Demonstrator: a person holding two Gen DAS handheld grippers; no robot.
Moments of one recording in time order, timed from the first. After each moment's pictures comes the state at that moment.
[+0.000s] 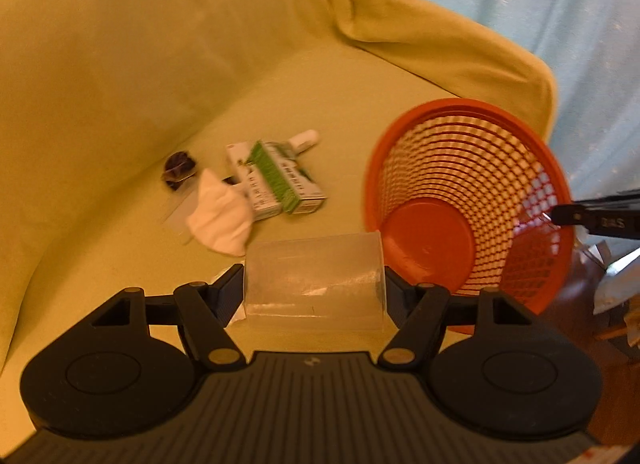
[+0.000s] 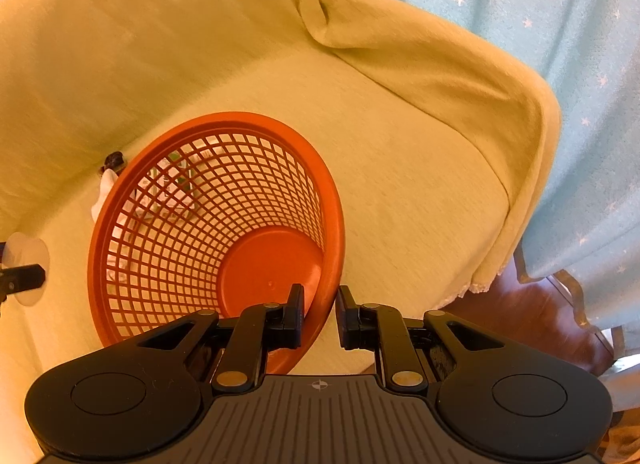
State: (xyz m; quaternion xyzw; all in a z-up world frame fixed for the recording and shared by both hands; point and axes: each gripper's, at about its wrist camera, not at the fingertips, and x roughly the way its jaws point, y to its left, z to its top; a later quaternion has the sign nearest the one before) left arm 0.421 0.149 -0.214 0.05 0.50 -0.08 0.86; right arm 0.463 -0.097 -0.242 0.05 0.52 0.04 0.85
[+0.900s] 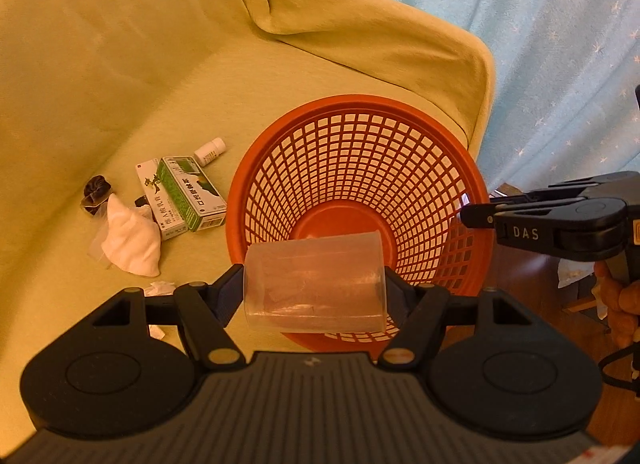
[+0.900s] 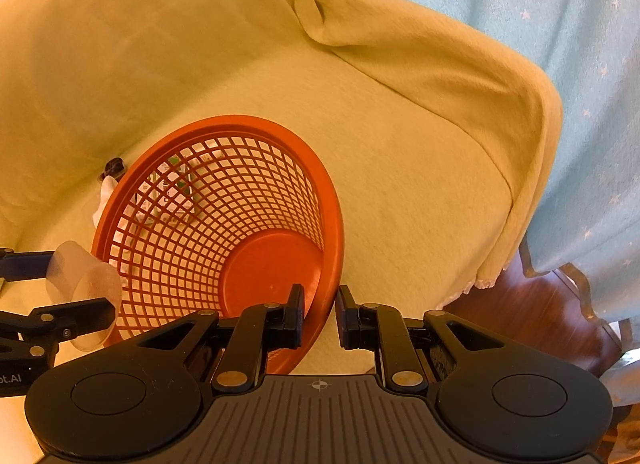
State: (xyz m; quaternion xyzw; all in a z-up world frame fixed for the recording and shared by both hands) left arm 0.434 0.073 -0.216 0.06 0.52 -0.15 0.84; right arm 0.463 -0.102 -0.243 0.06 0.52 0.05 0.85
